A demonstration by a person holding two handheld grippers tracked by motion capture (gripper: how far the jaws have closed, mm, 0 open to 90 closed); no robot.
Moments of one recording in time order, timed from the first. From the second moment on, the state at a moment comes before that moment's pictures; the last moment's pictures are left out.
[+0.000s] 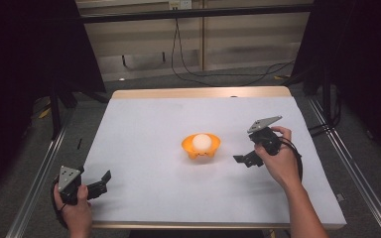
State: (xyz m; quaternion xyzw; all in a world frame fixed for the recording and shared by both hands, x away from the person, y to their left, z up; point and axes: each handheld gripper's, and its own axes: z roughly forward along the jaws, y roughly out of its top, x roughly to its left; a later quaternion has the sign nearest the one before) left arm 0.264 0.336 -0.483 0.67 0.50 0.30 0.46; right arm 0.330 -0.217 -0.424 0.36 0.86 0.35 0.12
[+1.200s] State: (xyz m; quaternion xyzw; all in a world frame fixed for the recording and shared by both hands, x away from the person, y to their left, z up) left arm 0.264 0.336 -0.483 0.67 0.50 0.31 0.46; right arm 0.244 -0.308 -0.467 0.44 0.76 0.44 0.16
